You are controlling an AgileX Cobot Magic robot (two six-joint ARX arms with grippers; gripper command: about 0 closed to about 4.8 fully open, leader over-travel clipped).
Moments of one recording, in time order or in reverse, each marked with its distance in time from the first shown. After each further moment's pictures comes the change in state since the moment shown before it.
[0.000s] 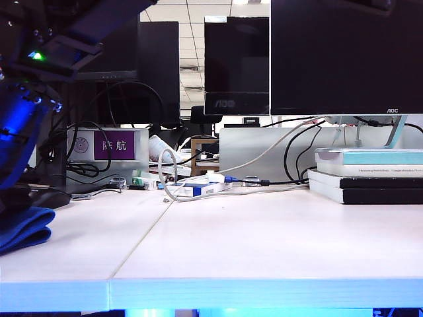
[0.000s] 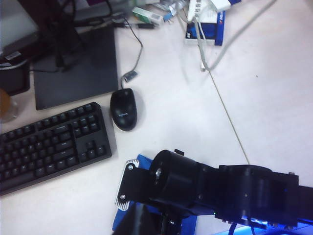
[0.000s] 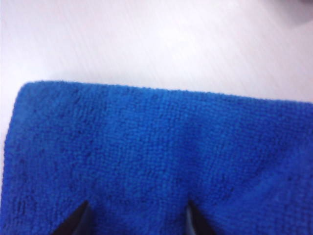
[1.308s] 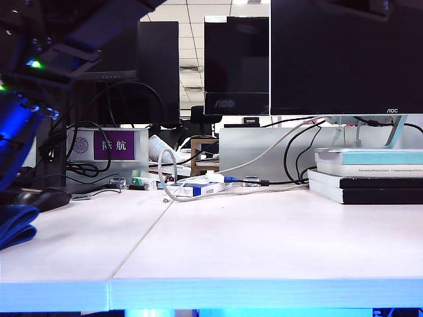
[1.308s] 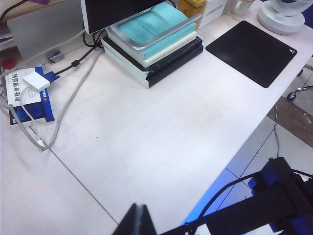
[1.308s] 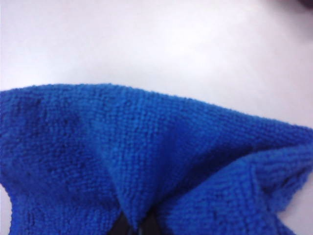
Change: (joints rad) left arm -0.001 0.050 -0.007 0.250 0.650 0.120; right arm 0.004 0.016 -0.002 0.066 -0.035 0.036
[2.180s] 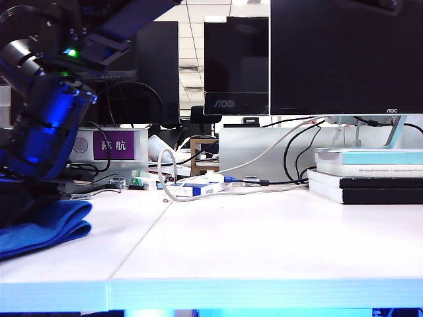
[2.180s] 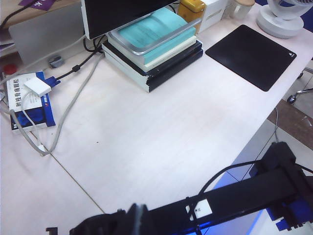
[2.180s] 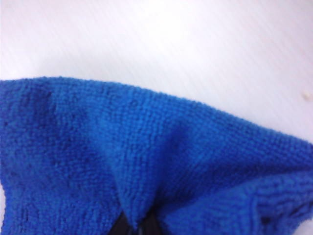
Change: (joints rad) left arm 0.000 0.000 0.000 0.016 0.000 0.000; right arm -0.066 -0.036 0.003 -0.189 0.058 0.000
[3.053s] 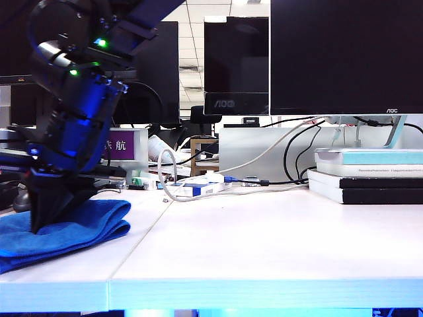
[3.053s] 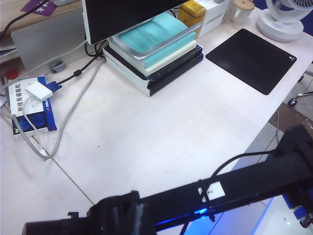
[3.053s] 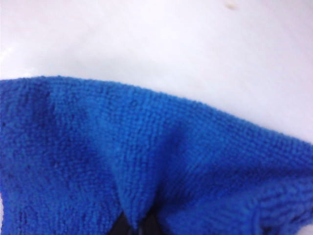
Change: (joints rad) left arm 0.000 0.001 0.000 0.017 0.000 0.000; right arm -0.040 -0.119 -0.181 -0.038 0.013 -0.009
